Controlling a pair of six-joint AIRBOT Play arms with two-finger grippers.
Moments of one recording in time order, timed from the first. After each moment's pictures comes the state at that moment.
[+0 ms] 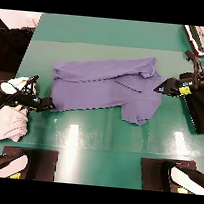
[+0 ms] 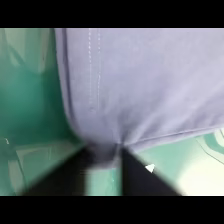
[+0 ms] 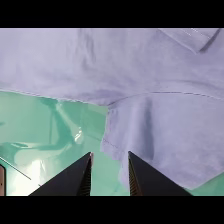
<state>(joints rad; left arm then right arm) 0.14 -1.12 0.63 1.04 -0.99 -1.35 -0.14 -1.15 1.12 -0.89 1.39 1.34</state>
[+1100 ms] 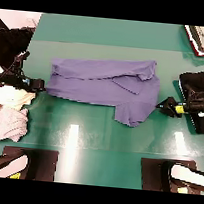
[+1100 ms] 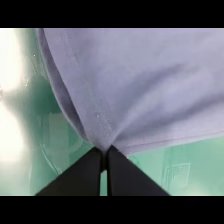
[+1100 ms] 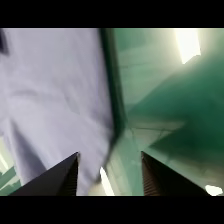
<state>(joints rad) 0.14 -1.12 0.94 1.19 -1.09 -1.35 -0.39 -1.36 0.80 -0.83 1.19 1.25</state>
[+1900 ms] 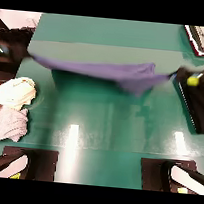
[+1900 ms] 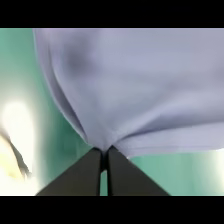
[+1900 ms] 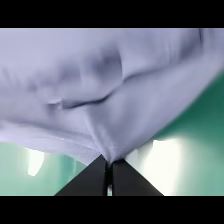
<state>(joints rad) 0.15 -1.05 1.38 1.19 -1.10 -1.39 -0.26 -1.16 1.20 -0.80 1.15 1.28</state>
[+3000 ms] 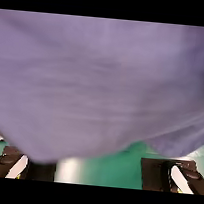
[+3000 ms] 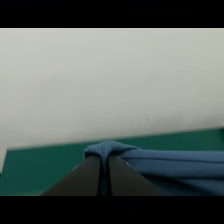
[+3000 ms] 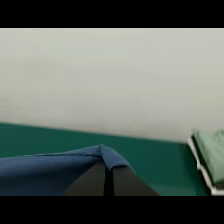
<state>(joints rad) 0.15 -0.76 1.90 1.17 -1.14 -1.45 -0.26 -0.84 2.03 -1.21 1.37 1.47</state>
